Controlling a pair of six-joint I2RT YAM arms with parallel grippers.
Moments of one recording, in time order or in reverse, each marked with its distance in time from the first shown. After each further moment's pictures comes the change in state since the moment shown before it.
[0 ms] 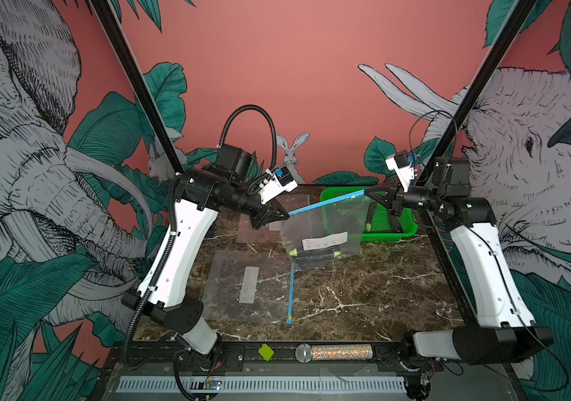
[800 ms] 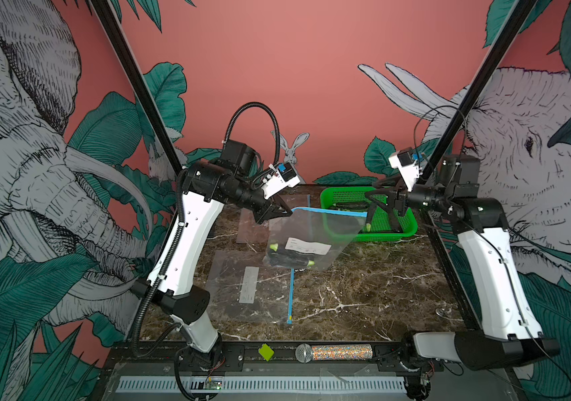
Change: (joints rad) left arm -0.009 0.092 0.109 -0.040 0.036 0.003; right arm 0.082 0.004 0.161 -0.116 0.107 -0.040
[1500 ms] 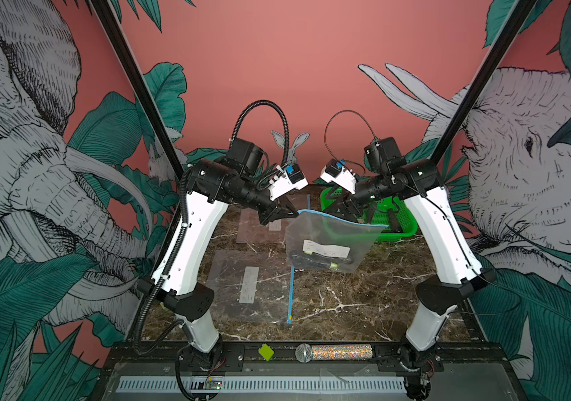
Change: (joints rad) left arm -0.052 0.037 0.085 -0.035 -0.010 0.035; right arm 0.340 0.431 0.534 -0.533 0.180 -0.322
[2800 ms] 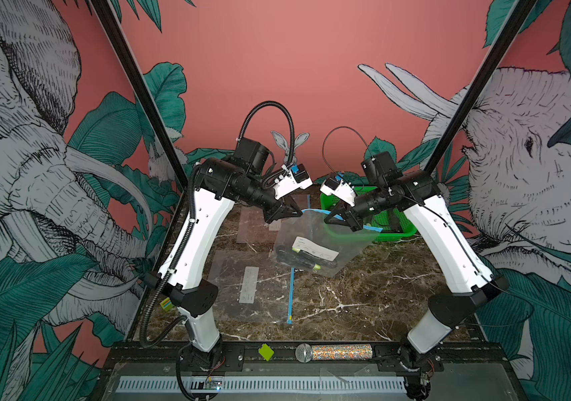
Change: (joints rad) left arm -0.019 0.037 0.017 0.021 -0.007 -0.013; right arm 0.014 -0.143 -0.311 0.106 -0.006 0.120
